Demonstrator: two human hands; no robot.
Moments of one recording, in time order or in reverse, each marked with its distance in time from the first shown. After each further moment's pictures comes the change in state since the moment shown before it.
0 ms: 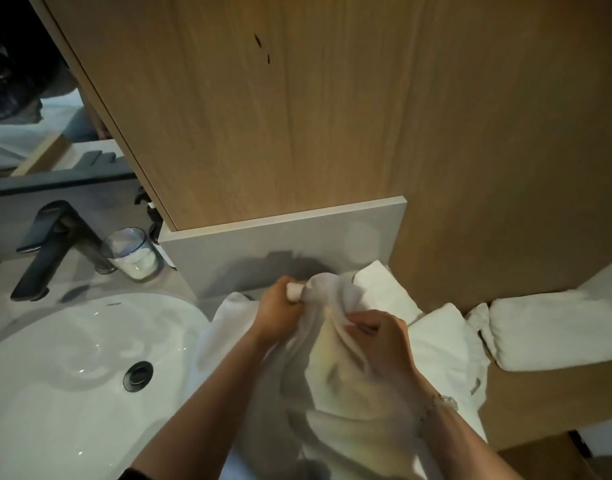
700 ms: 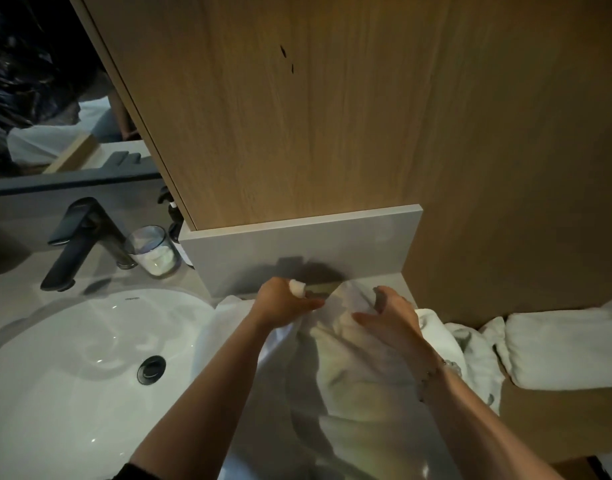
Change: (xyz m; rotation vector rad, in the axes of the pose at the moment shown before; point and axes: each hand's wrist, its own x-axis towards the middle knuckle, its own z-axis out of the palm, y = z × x) left_hand 0.013 0.002 -0.024 0.189 -0.061 -0.078; right_hand 0.049 -0.015 -0.006 -0.385 -0.233 0.185
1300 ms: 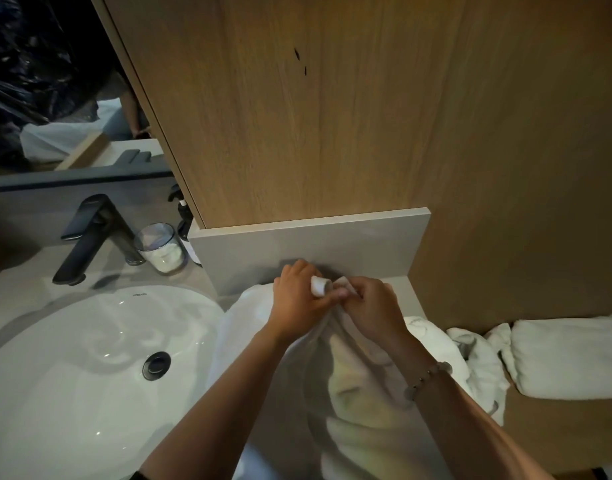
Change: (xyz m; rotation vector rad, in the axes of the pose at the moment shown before) left_hand -0.016 0.020 0.012 0.053 0.290 0.342; right_hand -0.023 -0.052 -0.006 0.222 0.107 -0.317
